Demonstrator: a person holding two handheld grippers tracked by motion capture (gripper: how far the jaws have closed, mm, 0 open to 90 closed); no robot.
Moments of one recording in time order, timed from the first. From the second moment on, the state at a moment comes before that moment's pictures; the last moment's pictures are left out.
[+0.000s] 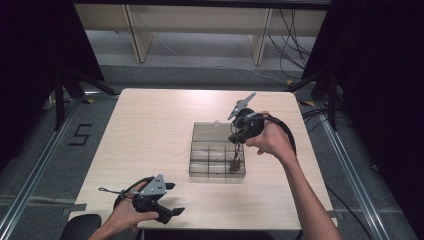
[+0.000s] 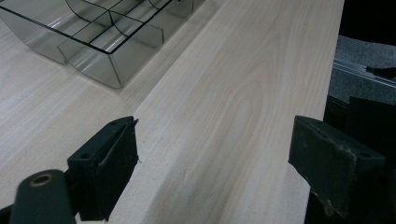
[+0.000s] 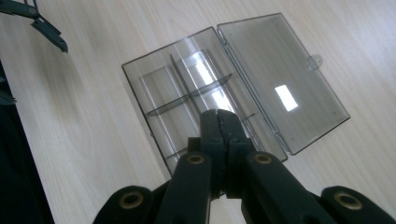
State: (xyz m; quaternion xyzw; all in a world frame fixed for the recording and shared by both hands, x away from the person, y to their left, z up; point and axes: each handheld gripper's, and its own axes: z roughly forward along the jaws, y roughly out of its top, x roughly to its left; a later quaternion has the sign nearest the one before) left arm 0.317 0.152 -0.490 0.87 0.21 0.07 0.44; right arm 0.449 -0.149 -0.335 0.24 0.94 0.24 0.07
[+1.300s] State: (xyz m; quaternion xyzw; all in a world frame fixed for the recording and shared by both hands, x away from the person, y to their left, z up) left arm 0.316 0.152 -0.491 0.87 0.21 0.07 0.44; right arm 0.473 -0.140 -0.442 0.27 0.95 0.16 0.00
